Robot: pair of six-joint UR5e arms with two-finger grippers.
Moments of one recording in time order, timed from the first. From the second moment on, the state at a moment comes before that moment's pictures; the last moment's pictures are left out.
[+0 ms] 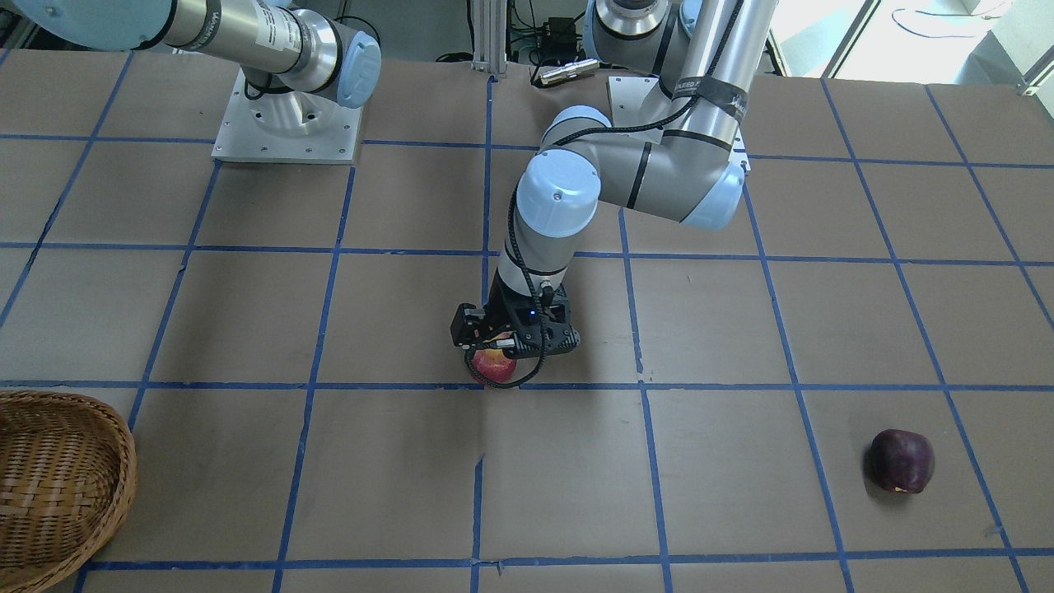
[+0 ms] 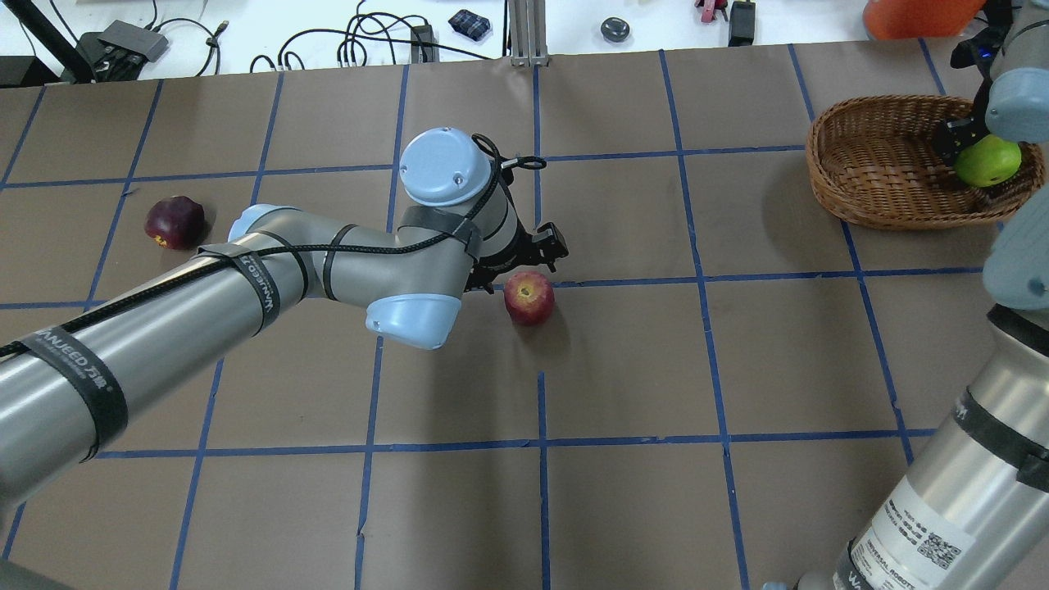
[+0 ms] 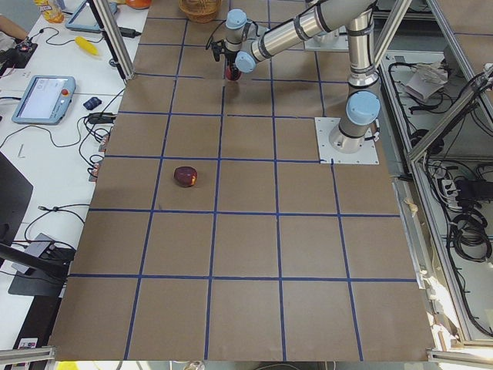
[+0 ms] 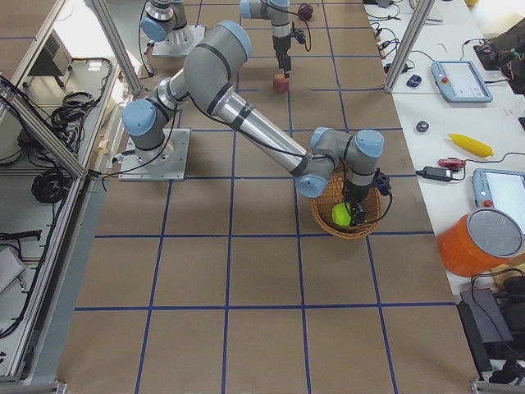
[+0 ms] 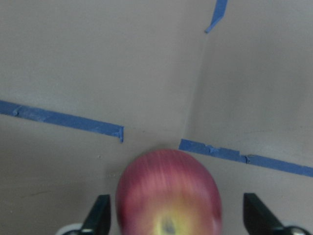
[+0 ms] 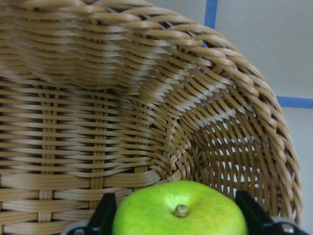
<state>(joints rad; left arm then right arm) -1.86 -1.95 -1.84 -0.77 1.44 -0.53 1.07 -0.80 1.27 -2.21 -1.80 -0.60</state>
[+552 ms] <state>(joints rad) -1.51 -1.84 -1.75 -1.08 1.46 0.01 1.08 -0.84 1.27 -2.17 -1.80 -0.60</state>
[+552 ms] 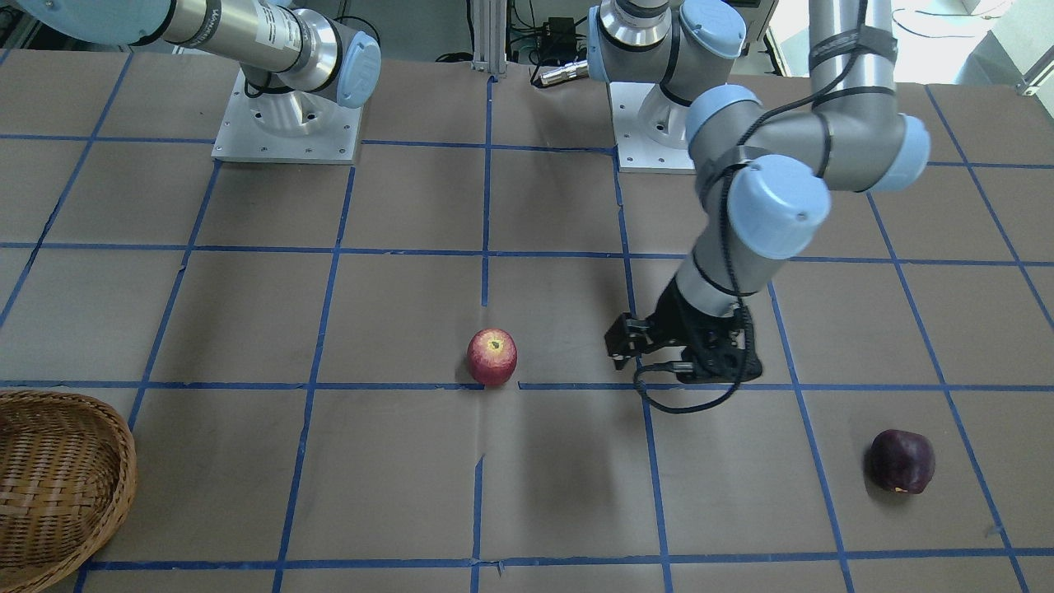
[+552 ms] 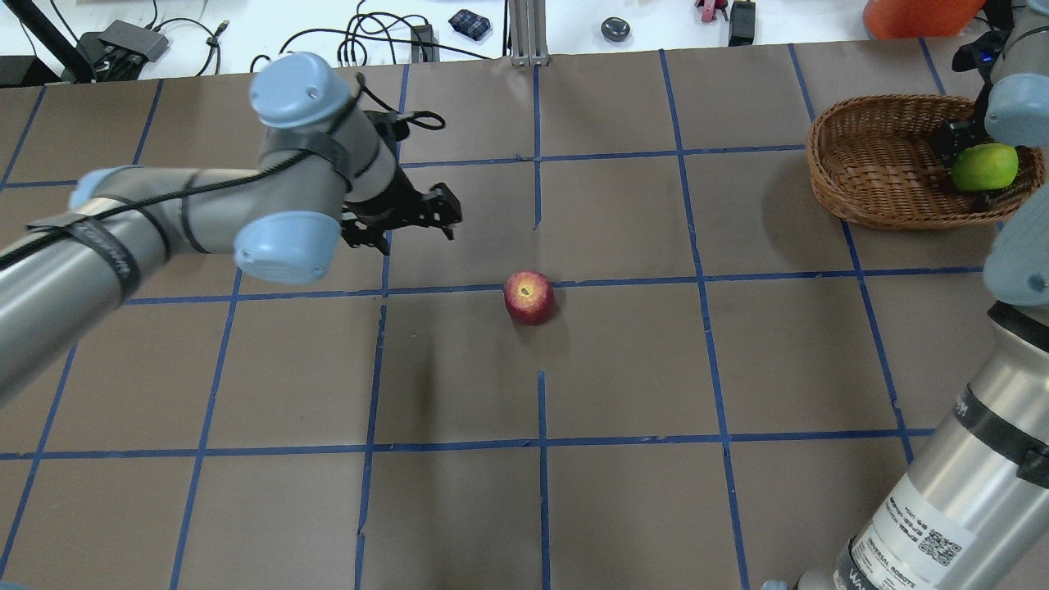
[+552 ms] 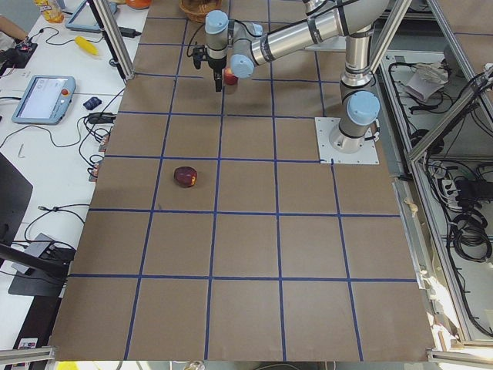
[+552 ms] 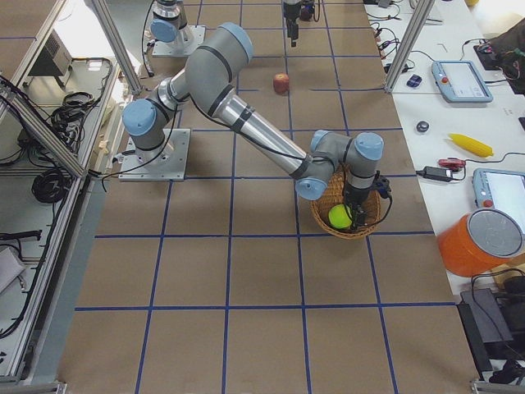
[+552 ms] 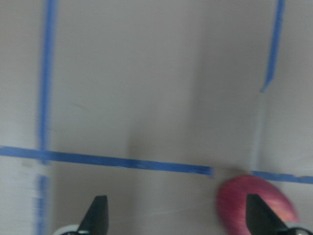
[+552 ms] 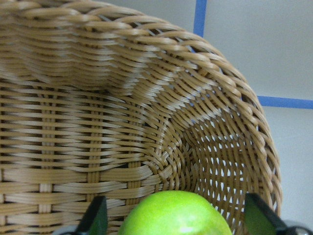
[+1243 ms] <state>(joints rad) -1.26 -1.99 -1.55 -1.15 1.67 0.57 1.41 -1.13 1.28 -1.71 -1.69 -0.30</state>
